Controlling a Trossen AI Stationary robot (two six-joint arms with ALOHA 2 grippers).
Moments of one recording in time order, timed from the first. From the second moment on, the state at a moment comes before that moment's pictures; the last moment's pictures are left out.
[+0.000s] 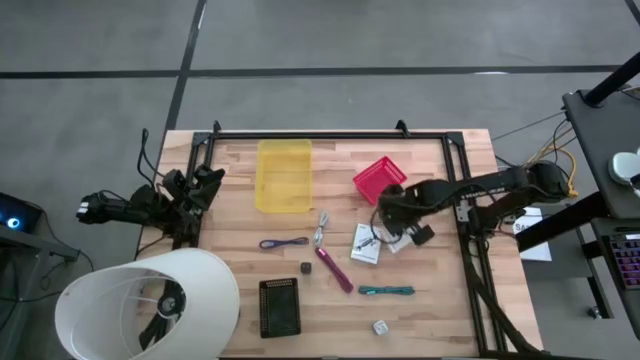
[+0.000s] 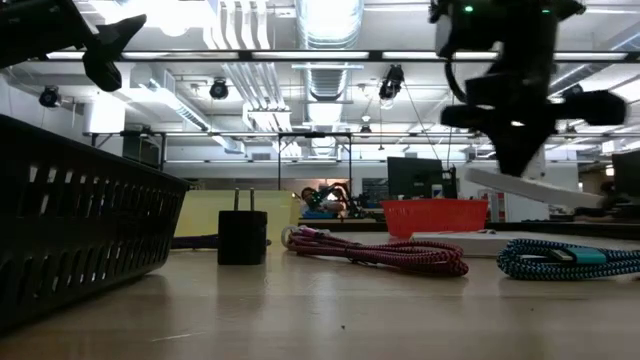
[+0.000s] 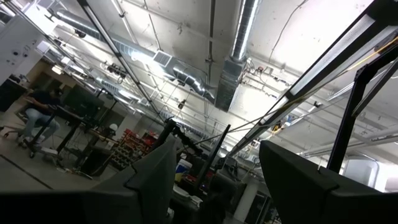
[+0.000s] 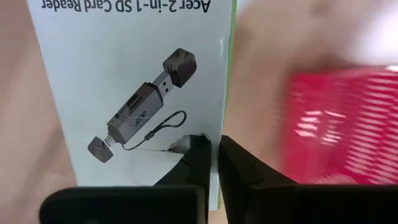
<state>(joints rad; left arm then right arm) -0.14 0.10 0.03 0.67 -0.42 -0.31 -0.01 1.41 0.93 -0.97 0.18 -0.57</state>
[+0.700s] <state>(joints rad) -0.14 0.10 0.03 0.67 -0.42 -0.31 -0.45 1.41 1.04 -0.65 0.23 -1.17</state>
